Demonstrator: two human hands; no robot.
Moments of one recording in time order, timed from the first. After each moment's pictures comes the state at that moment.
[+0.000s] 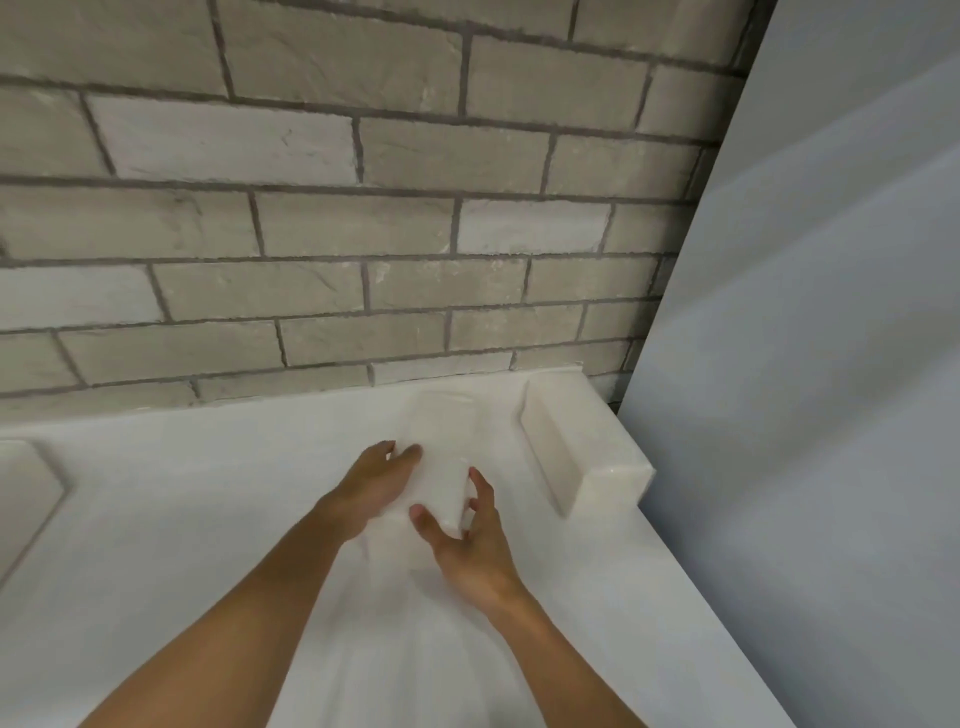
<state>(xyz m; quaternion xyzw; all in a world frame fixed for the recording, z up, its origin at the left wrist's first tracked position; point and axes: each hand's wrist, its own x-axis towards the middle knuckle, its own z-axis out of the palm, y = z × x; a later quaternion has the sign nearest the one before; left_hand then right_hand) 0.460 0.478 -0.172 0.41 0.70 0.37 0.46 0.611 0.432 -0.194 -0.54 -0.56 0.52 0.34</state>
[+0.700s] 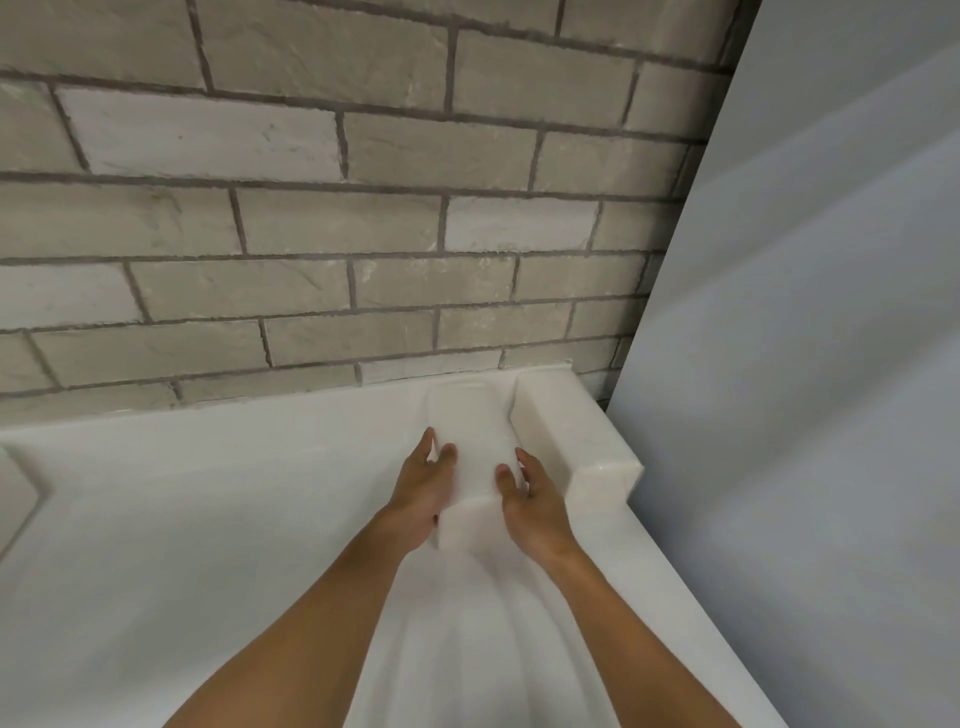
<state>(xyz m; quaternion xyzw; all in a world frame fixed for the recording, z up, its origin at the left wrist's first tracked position) 0.527 0.493 -0.190 0.30 0.60 0.50 0.55 0.665 0.472 -0.174 -0.62 -0.56 0.43 0.35</state>
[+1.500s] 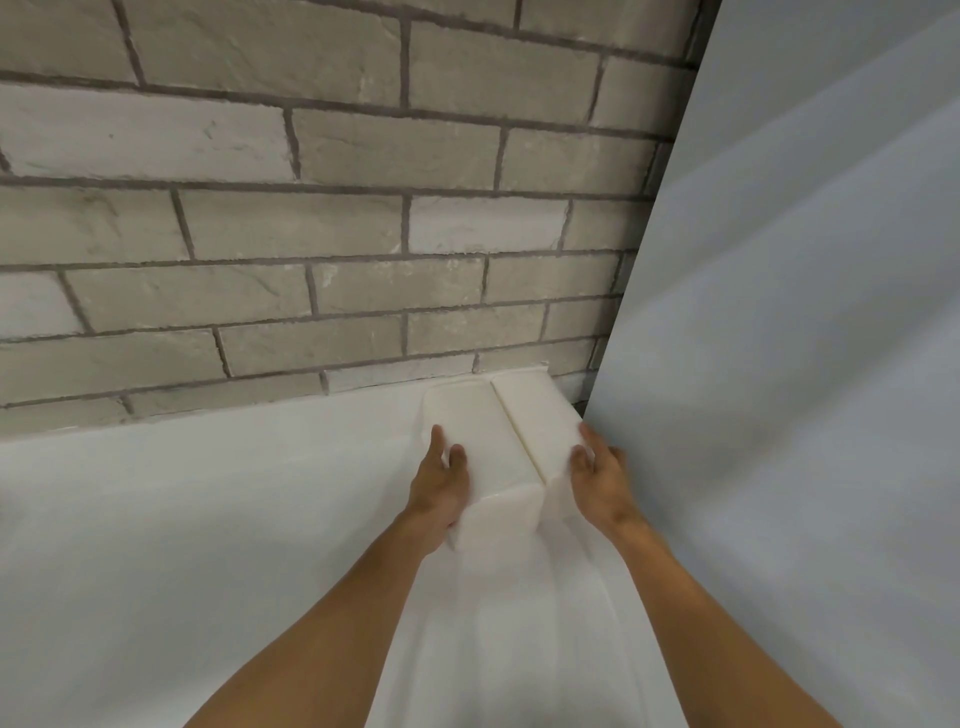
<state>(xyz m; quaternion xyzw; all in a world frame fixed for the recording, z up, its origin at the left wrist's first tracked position) 0.572 0.520 -0.199 0.38 0.65 0.44 0.49 0.769 0.537 -0.188 -0.66 -0.57 0.30 0.39</state>
